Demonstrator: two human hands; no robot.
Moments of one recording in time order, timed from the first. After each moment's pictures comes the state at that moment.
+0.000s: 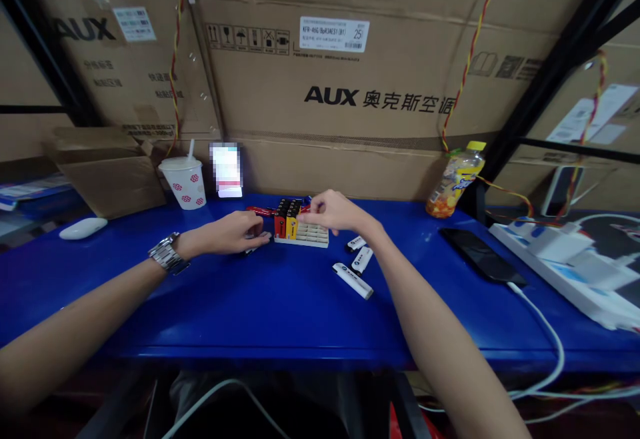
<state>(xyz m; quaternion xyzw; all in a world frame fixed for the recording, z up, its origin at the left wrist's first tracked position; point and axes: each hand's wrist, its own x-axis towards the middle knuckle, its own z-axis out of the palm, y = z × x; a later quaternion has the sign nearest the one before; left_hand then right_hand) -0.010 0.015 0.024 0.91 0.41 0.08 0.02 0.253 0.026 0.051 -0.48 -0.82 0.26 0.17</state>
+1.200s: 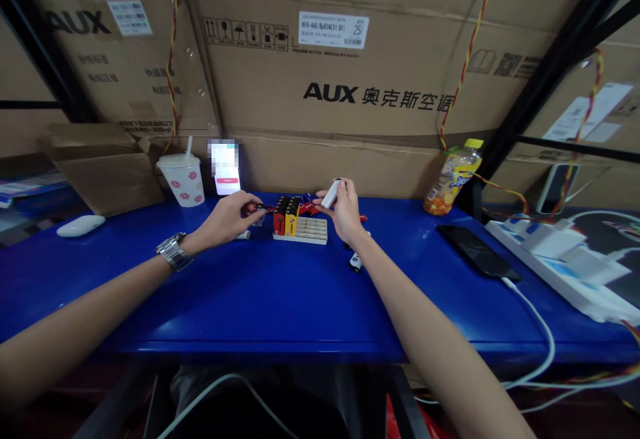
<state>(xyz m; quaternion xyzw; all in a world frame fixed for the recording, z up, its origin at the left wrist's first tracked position) -0.005 0.022 0.017 0.82 0.46 0.34 0.03 0.246 0.046 0.006 -0.40 -0.50 0.44 0.62</state>
